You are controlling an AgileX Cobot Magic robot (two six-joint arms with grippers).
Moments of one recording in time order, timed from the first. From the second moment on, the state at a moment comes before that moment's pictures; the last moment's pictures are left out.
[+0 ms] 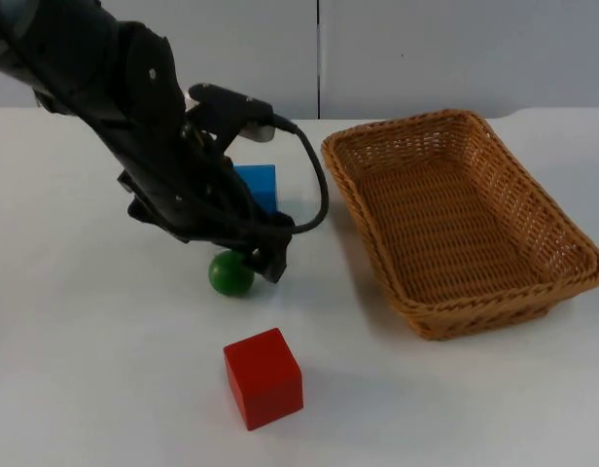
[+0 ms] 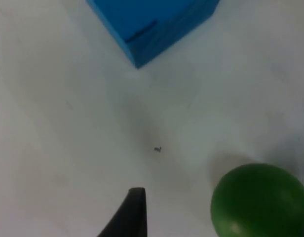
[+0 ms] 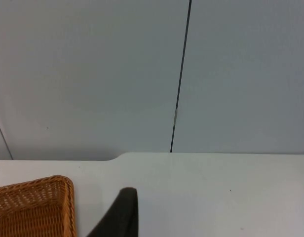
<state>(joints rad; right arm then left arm) -0.01 0.92 -1.25 -0.10 0.77 0.01 -0.41 2.09 -1.22 -0.14 0.40 0.23</state>
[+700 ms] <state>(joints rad) -0.01 0.92 -1.25 -0.10 0.77 0.01 -0.41 2.13 -1.22 -0.15 0.39 0.23</state>
